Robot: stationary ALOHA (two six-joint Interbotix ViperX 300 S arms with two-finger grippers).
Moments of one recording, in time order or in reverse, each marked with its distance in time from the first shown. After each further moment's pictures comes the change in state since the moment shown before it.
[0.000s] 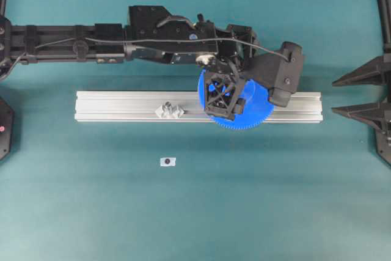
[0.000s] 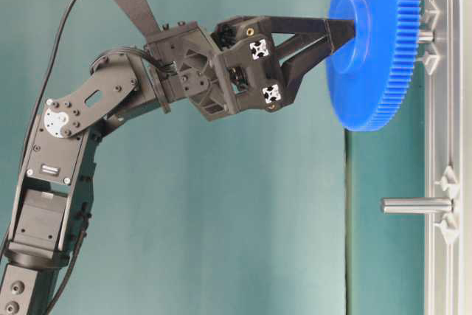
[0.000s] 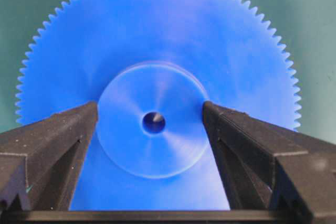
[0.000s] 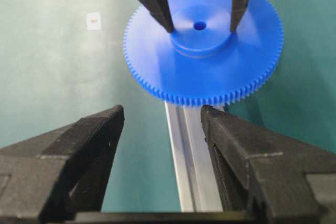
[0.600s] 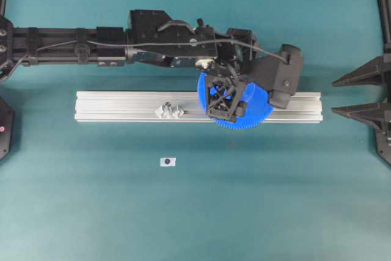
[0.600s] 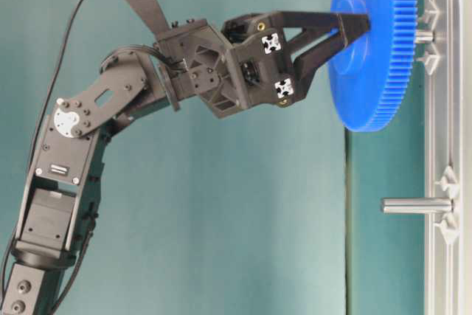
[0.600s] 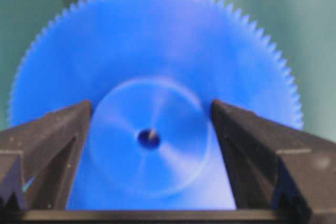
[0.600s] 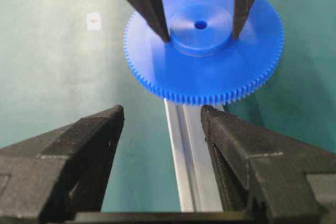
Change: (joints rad) left arm -0.003 0.002 0.006 0.000 -0.029 -0.017; right arm 0.000 0.000 0.000 0.000 0.000 0.002
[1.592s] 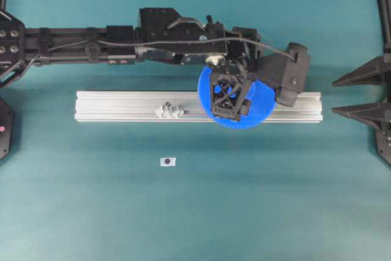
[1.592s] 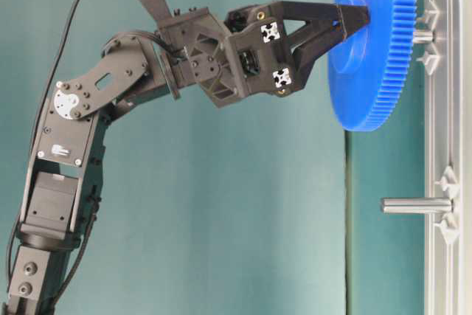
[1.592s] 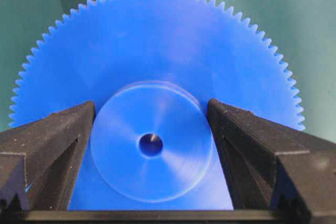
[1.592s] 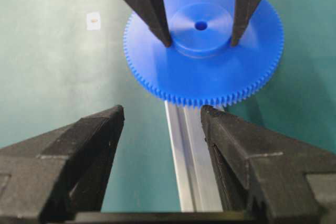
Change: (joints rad) left arm 0.008 0.046 -0.077 0.000 0.097 0.000; right arm 0.000 0.000 0.003 0.000 0.000 -0.002
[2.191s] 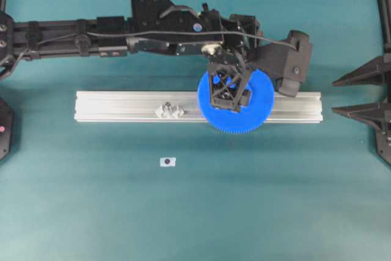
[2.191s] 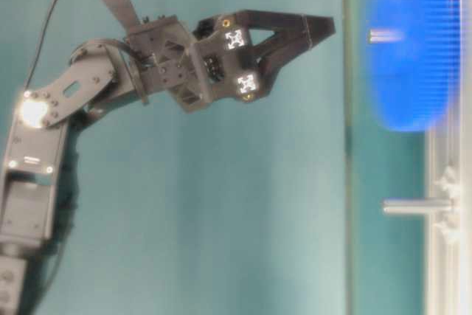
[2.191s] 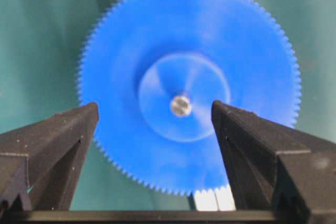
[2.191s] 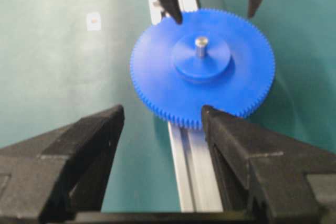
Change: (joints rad) left arm 0.012 -0.037 -0.017 0.000 0.000 0.000; right arm 0.000 -0.002 -0.003 0.000 0.000 0.000
